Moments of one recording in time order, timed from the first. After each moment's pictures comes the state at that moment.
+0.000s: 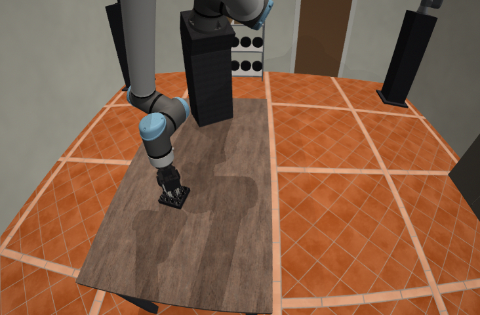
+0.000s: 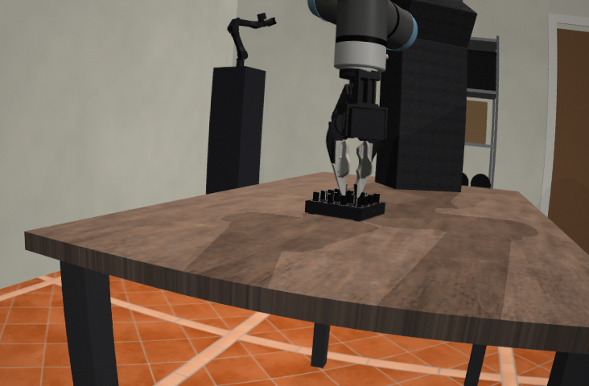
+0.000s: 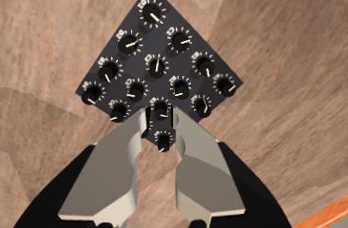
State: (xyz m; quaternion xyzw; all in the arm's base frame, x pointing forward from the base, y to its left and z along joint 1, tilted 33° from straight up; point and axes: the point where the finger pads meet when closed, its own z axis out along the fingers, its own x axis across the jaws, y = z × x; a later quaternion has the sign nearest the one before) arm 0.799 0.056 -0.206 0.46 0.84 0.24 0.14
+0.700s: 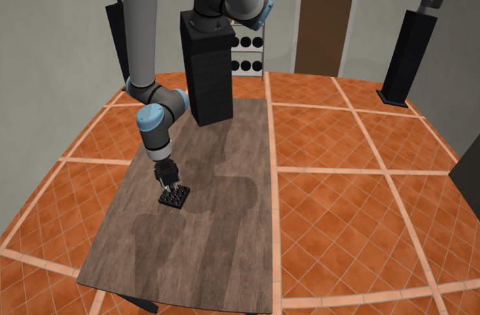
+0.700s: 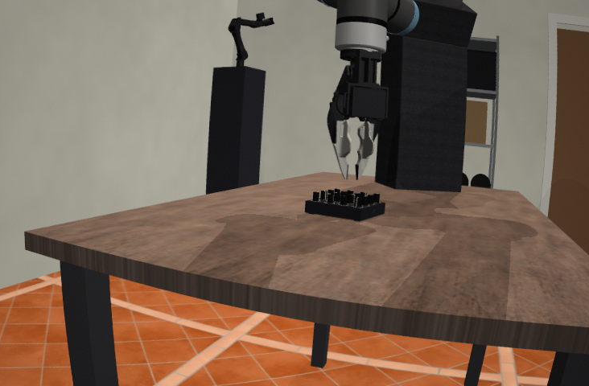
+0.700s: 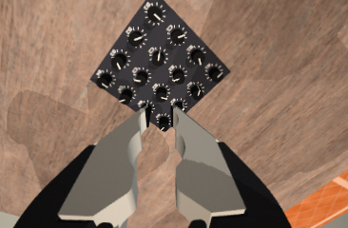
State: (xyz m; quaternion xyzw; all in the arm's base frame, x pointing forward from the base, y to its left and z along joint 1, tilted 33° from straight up) arm 0.783 0.046 -0.177 0.46 0.84 0.24 0.14
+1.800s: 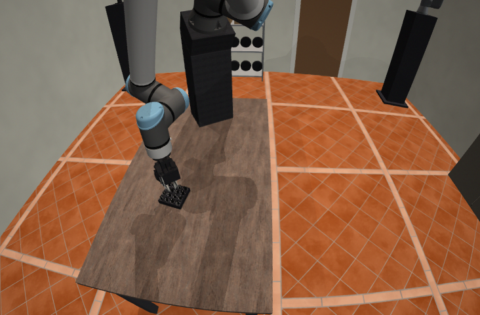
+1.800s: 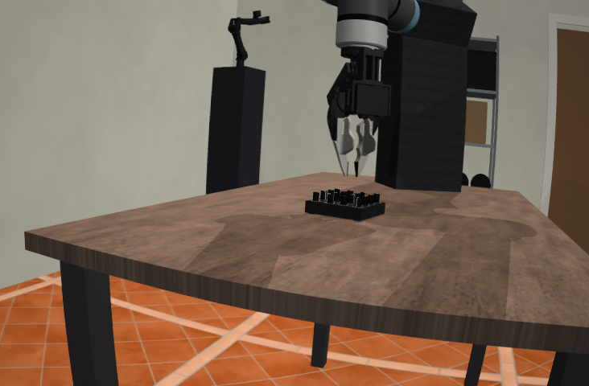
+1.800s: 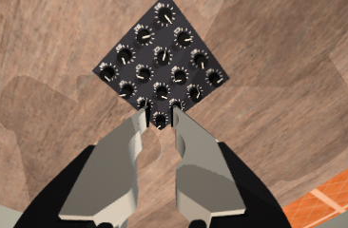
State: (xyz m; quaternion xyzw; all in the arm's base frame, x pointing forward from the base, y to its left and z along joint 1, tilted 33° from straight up) arm 0.781 0.044 -0.173 0.41 0.87 0.24 0.15
